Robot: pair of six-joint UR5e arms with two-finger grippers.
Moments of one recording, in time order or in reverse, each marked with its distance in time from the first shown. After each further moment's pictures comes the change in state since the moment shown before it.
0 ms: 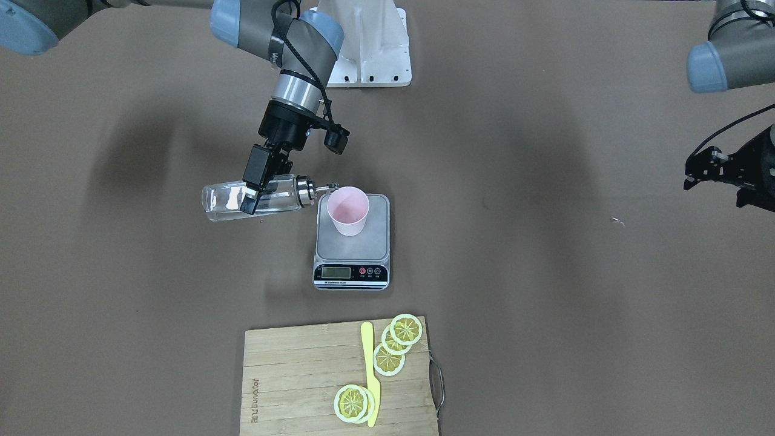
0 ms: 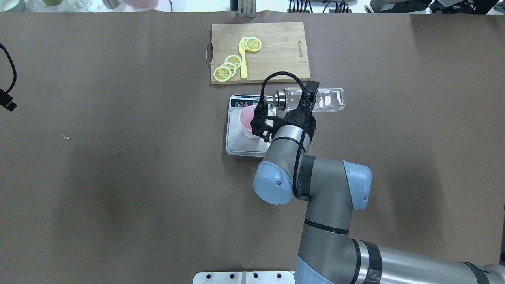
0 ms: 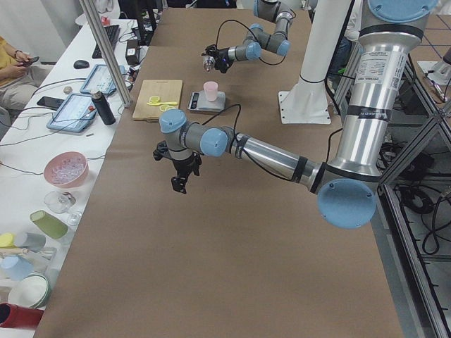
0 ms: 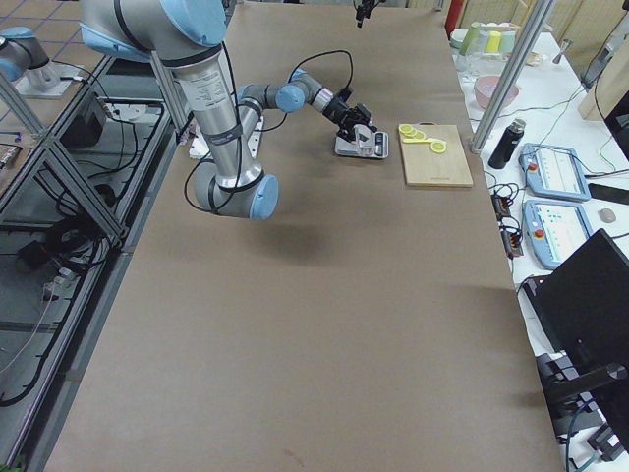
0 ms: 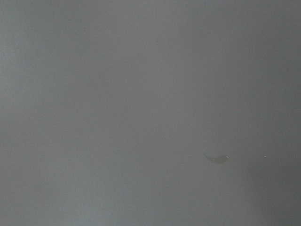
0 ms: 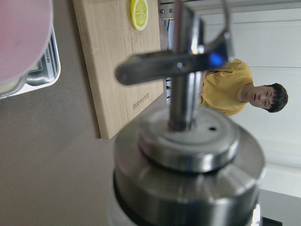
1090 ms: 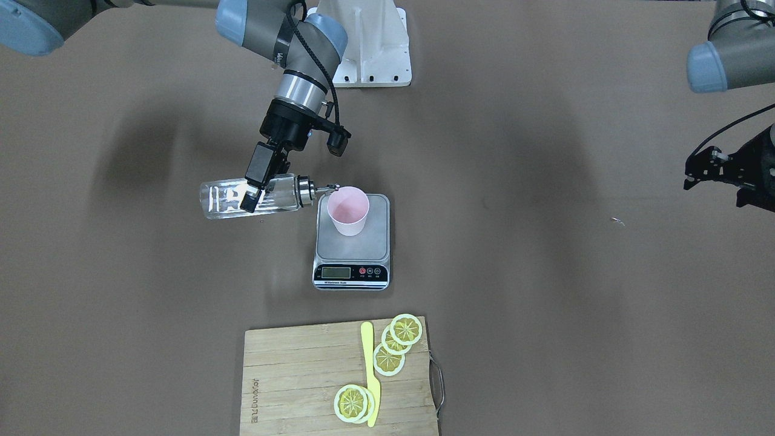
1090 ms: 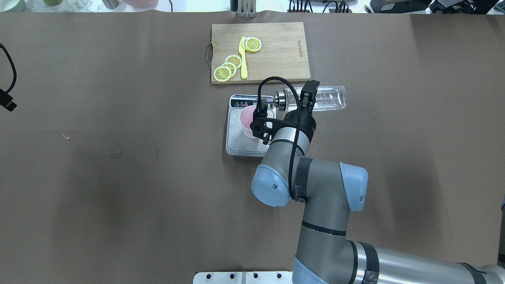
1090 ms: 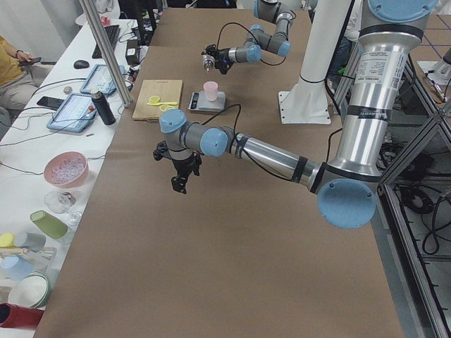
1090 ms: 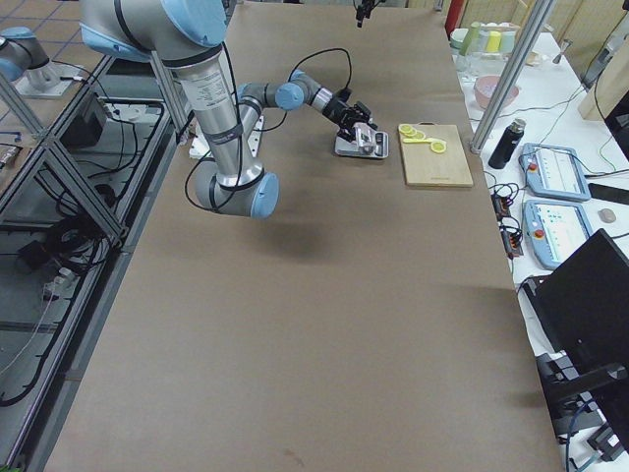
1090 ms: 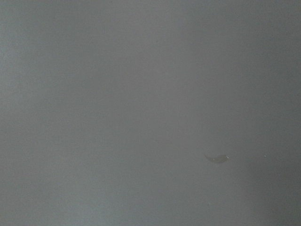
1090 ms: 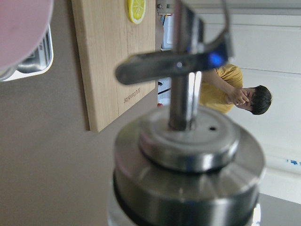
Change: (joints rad) left arm 0.000 0.000 0.000 0.001 0.000 0.000; right arm -0.005 0.023 -0.011 -0.082 -0.048 -0.012
